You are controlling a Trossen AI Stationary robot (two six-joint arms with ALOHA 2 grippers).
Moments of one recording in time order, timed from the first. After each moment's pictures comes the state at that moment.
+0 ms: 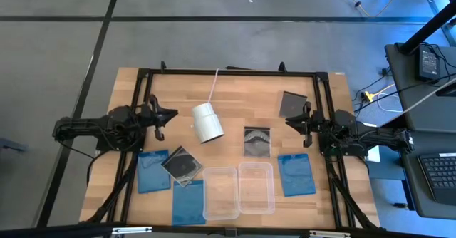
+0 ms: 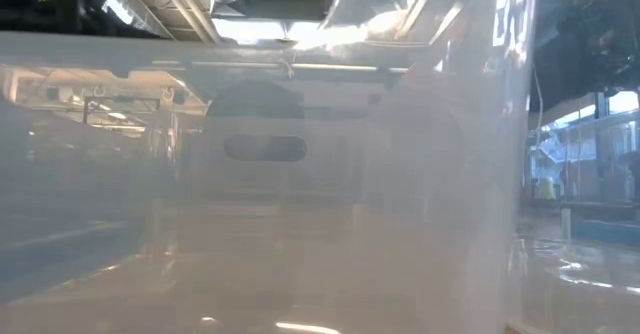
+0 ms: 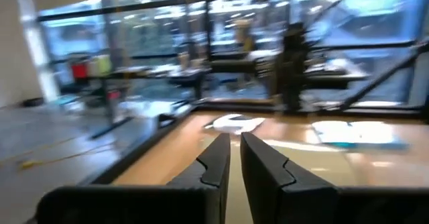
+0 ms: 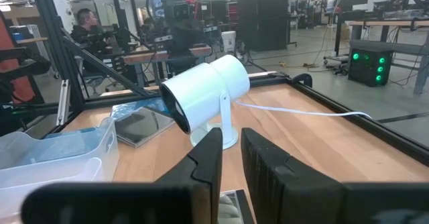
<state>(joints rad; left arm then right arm) 0.05 0.03 0.07 0.05 -0.30 0.07 -0.12 0.01 0.01 0.03 0.01 0.10</state>
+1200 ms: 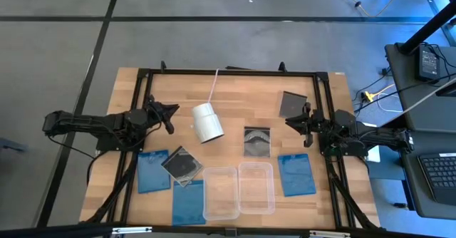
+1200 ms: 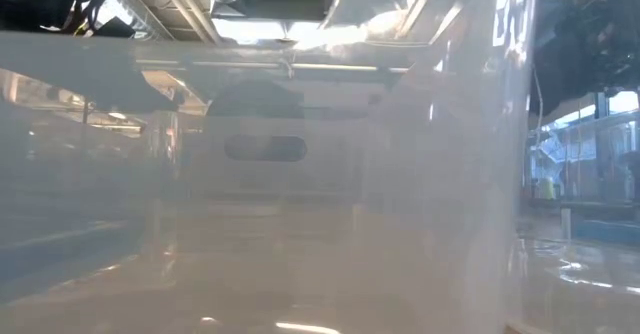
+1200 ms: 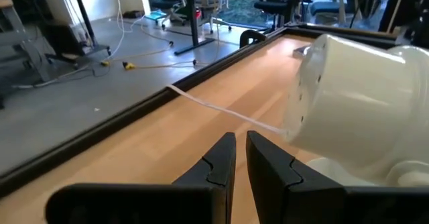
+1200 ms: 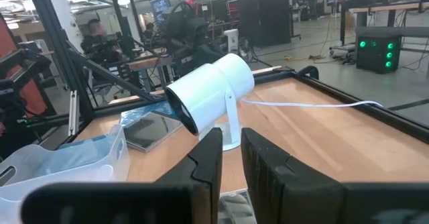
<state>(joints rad) 0.05 0.30 0.07 -0.02 -0.63 -0.16 -0.12 0.01 0.01 0.03 0.00 0.18</state>
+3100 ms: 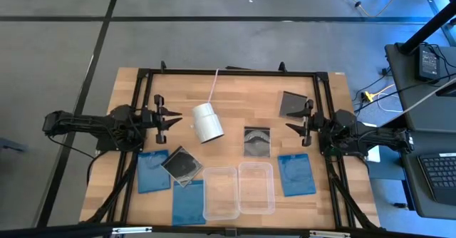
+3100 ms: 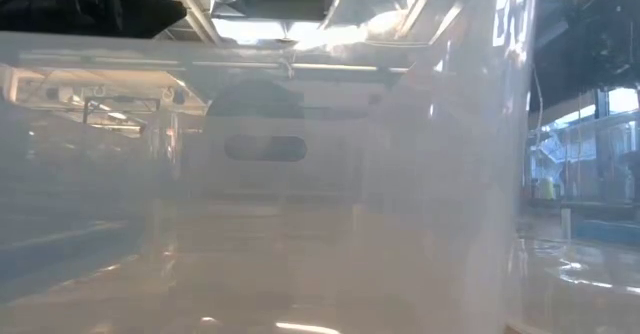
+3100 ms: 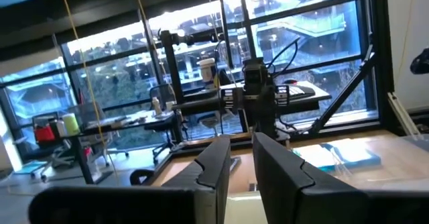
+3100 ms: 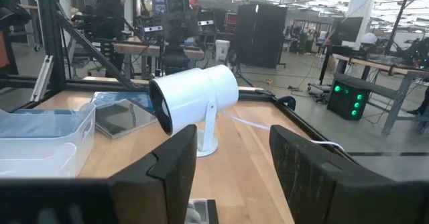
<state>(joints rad) 0.05 0.30 0.07 0.45 -0.09 0.21 -0.12 0.01 0.01 0.07 0.03 -0.11</state>
